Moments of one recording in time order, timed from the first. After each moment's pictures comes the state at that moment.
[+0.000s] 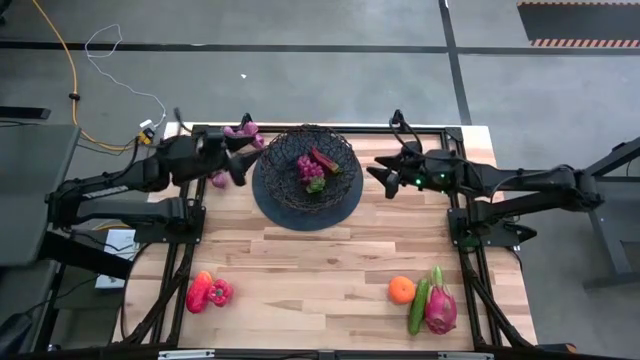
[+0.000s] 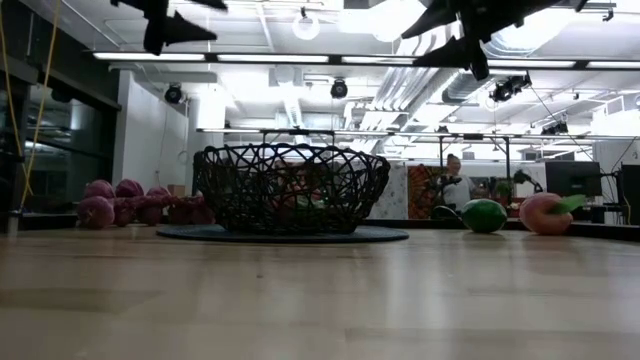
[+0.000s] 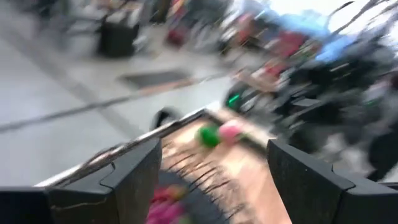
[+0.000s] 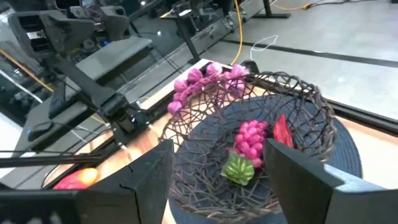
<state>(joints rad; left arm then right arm) 0.38 0.72 0.75 -0.19 -0.28 -0.36 -0.11 0.94 0.75 -0.07 0.29 0.53</state>
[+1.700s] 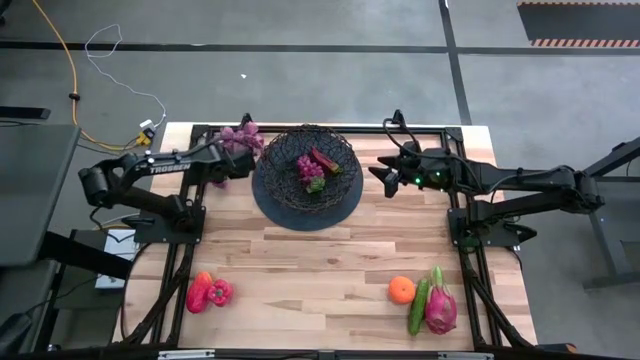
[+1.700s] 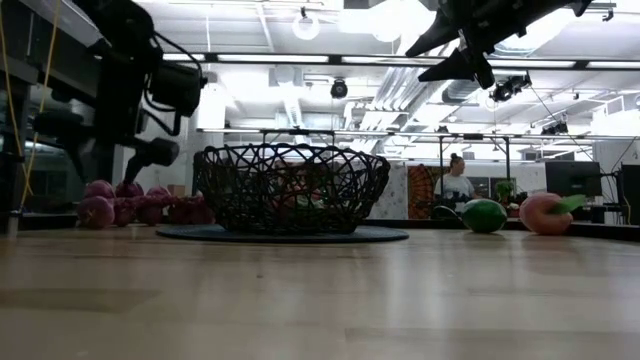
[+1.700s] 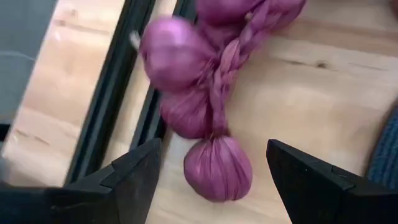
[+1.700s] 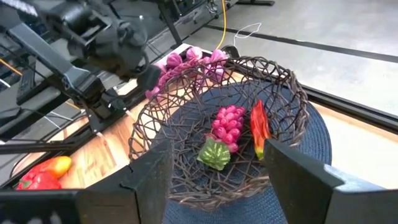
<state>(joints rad) 0.66 1.29 0.70 -1.06 -0.54 -1.31 -0.15 0.95 0.74 -0.15 0.29 0.52</state>
